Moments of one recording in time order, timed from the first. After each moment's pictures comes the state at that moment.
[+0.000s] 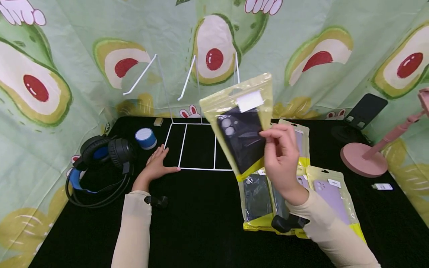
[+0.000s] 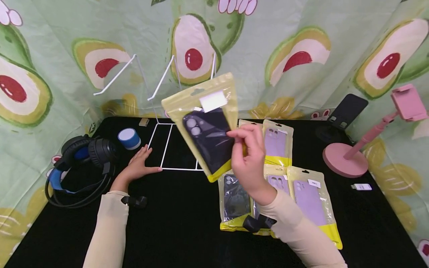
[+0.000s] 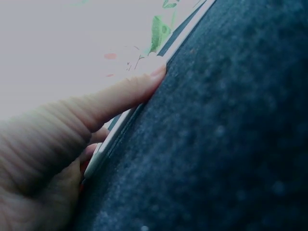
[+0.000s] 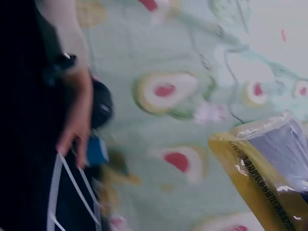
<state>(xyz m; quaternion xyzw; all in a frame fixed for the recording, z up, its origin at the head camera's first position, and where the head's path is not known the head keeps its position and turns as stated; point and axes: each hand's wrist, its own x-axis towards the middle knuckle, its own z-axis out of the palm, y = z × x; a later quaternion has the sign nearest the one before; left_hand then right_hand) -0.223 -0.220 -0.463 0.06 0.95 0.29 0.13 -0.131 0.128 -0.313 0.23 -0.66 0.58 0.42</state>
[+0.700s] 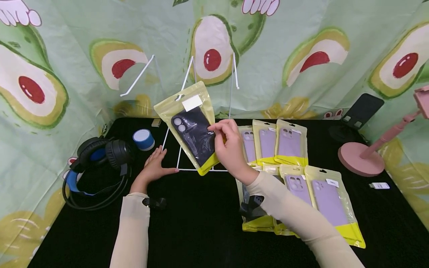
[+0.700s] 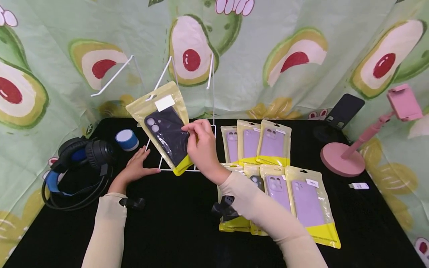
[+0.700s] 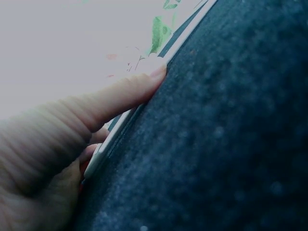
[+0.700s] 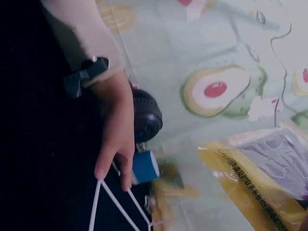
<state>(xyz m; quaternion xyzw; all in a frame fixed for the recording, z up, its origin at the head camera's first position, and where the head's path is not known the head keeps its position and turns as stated) -0.222 -0.223 -0.466 0.07 0.95 0.29 0.11 -0.182 0.049 -0.338 0.22 -0.74 0.55 0.31</state>
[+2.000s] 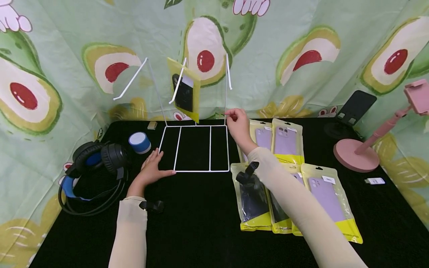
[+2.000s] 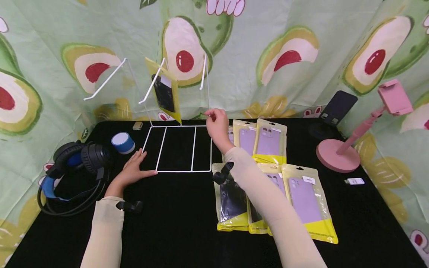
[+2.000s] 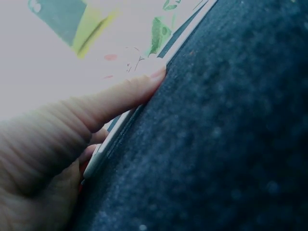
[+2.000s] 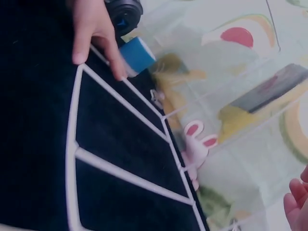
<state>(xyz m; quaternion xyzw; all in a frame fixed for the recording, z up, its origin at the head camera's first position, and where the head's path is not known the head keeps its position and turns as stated) -0.223 -0.216 -0.463 0.04 0.95 0.28 0.13 -0.277 0.096 -0.372 0.03 -0.81 0.55 0.21</state>
